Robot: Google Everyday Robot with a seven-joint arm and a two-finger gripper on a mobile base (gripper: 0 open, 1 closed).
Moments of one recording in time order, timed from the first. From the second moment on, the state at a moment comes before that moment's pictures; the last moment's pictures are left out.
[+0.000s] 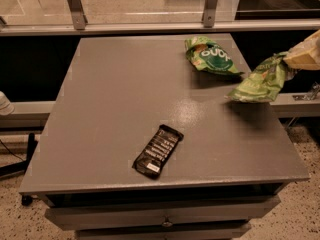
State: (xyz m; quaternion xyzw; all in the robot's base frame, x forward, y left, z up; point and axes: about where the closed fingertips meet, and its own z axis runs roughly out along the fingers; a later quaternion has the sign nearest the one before) arm 0.566 -0.312 0.958 -0.42 0.82 -0.05 0.39
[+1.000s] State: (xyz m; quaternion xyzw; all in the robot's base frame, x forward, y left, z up) arm 0.607 -0.264 0.914 -0.41 0.81 0.00 0.41
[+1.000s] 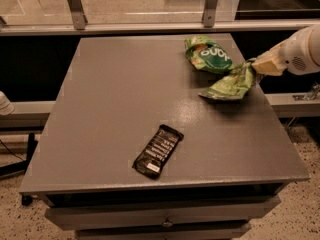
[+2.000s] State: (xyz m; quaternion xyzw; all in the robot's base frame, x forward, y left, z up) arm 0.629 -0.243 0.895 -0.41 0.81 0.02 0.41
